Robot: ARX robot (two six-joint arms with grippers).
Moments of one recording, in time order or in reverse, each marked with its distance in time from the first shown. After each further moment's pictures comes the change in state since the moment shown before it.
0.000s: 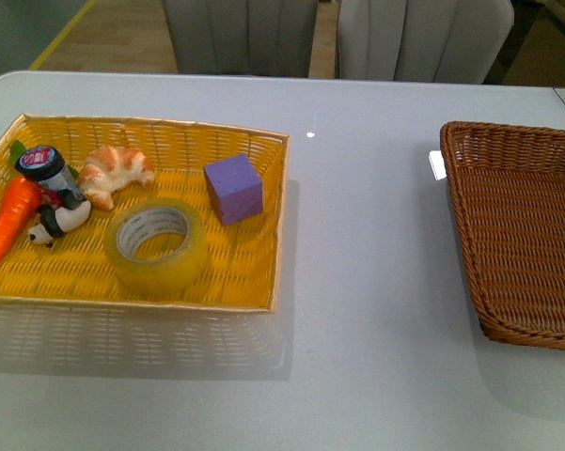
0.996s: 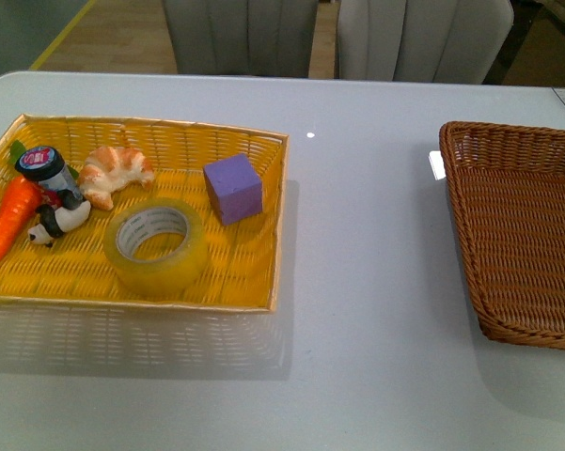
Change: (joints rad) left arm 0.000 0.000 0.000 0.000 0.000 0.000; right arm -0.071 0.332 0.174 -0.396 -0.262 0.105
